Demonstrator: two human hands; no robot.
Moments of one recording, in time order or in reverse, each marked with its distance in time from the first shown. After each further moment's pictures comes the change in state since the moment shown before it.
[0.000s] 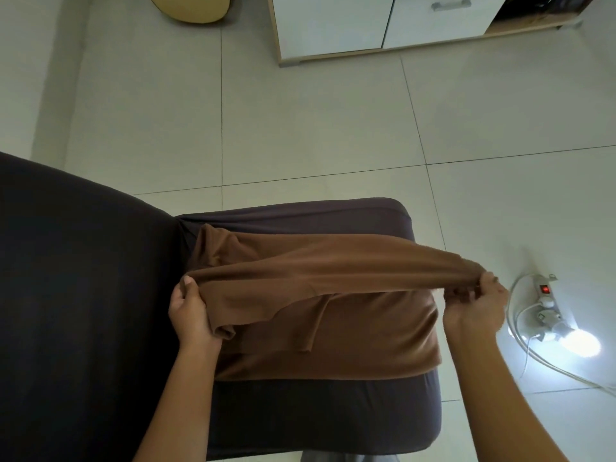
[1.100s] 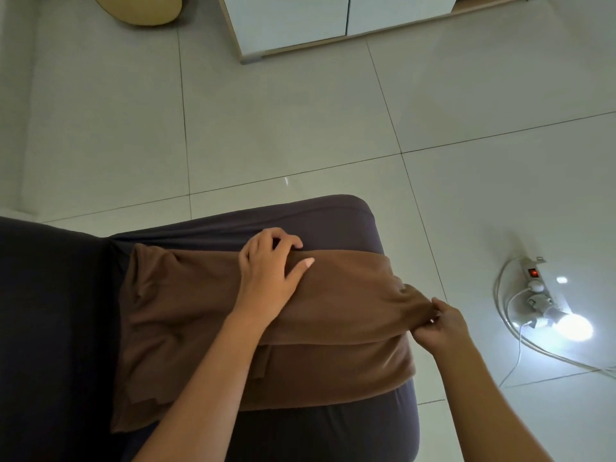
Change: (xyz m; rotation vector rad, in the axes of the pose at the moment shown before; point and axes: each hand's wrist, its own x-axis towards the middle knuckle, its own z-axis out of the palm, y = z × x) left_hand -0.046 -0.047 0.135 1.239 -0.622 1.112; right_hand 0.056 0.000 -0.034 -0.044 0.029 0.569
